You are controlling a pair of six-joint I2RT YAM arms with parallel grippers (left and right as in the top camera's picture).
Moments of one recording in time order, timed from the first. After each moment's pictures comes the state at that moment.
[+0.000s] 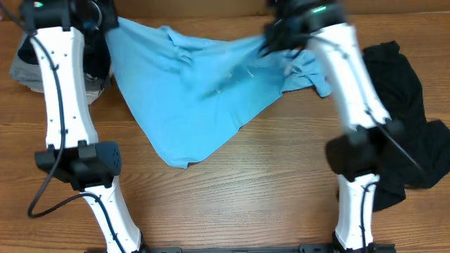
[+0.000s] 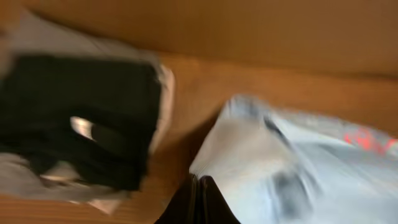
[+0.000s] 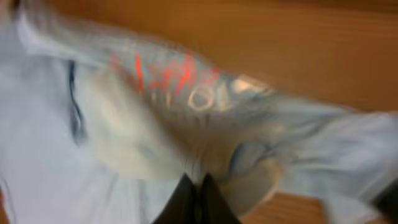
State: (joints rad) left arm 0.12 2.20 2.66 -1.30 0.06 -0.05; right arm 0.23 2.26 2.52 -1.28 -0.15 0.07
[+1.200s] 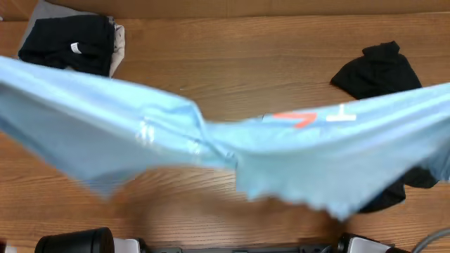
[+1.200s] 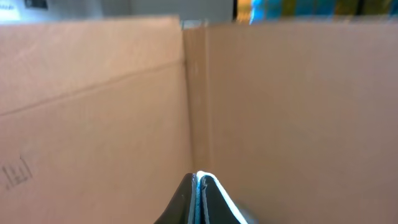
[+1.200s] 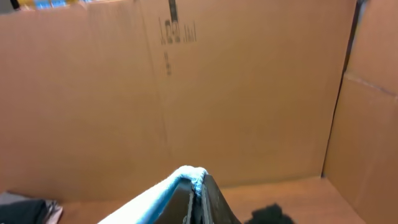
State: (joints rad) left arm 0.12 1.60 2.96 -1.30 -0.51 0.01; right arm -0.26 1.44 3.00 -1.61 -0.23 0.09
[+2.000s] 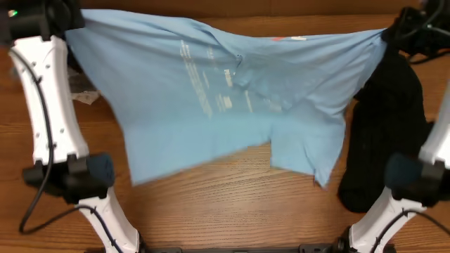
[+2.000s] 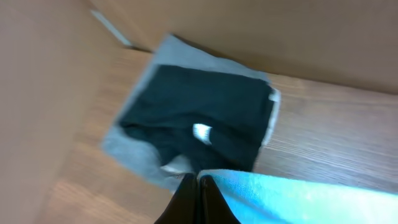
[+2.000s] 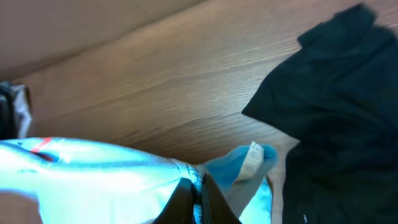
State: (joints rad) left arm 0.17 2.12 2.50 -1.17 -0.26 0.01; right arm -0.27 2.06 2.49 -1.51 -0.37 0.07
